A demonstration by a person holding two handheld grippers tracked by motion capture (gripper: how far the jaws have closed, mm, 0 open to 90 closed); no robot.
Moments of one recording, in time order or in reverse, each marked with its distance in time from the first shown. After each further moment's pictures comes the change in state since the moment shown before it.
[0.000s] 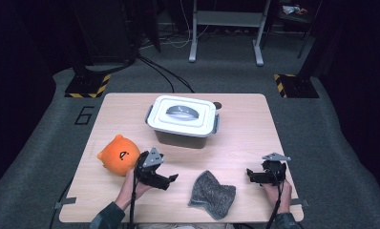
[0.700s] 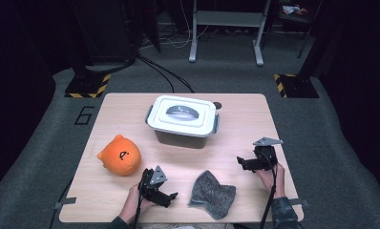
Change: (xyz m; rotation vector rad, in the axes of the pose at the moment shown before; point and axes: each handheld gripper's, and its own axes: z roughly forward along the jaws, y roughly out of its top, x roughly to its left) left arm -0.016 -0.051 0.031 0.090 0.011 -0.008; right arm 0.019 0.064 -0.005 -0.052 0.143 -0.111
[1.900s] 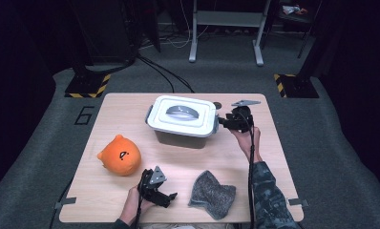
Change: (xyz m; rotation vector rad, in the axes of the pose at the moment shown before) left arm 0.001 -0.002 -0.002 0.012 0.001 -0.012; right arm 0.007 0.128 0.052 -0.111 0.077 0.044
